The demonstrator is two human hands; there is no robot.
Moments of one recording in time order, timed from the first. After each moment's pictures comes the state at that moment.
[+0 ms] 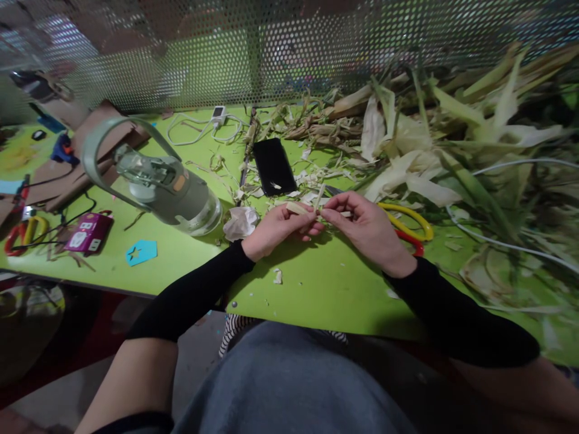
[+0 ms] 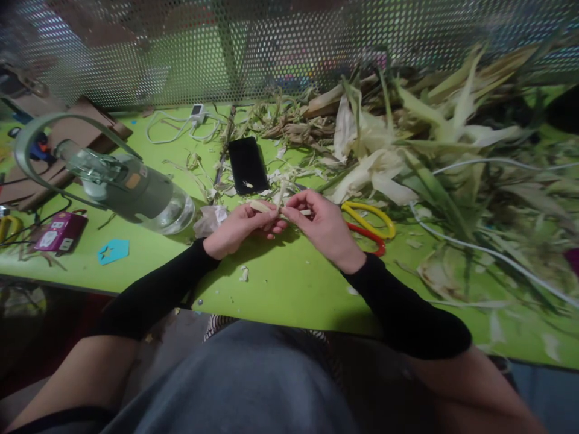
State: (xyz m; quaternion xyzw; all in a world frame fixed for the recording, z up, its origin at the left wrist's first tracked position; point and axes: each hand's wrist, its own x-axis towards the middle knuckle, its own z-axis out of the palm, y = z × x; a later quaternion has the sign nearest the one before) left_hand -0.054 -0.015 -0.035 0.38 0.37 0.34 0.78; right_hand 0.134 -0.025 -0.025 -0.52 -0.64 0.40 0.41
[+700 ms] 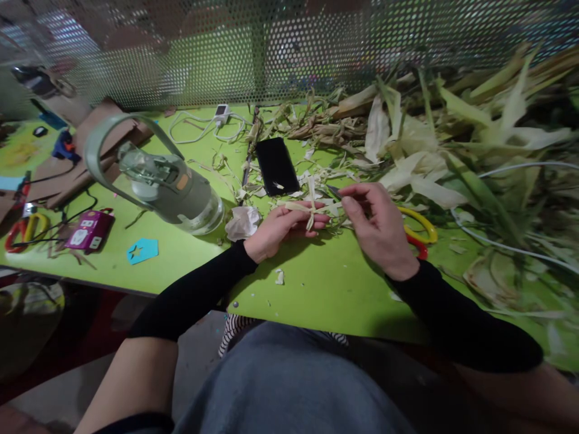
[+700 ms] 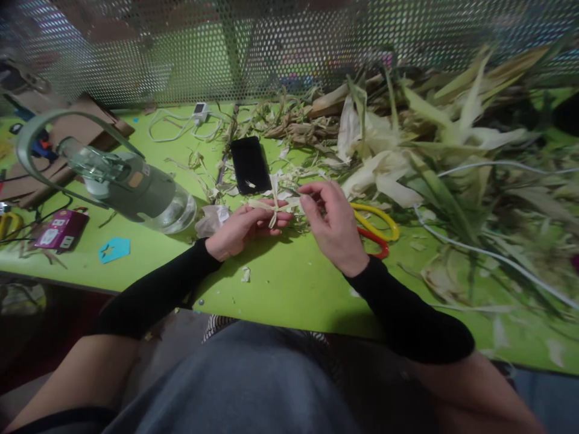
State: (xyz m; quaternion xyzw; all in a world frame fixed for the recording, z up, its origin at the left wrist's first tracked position) left_hand -0.051 -0.014 -0.032 0.32 0.38 0.36 0.79; right_hand 0.137 -0.029 -0.023 -0.55 -0.68 0.22 0.42
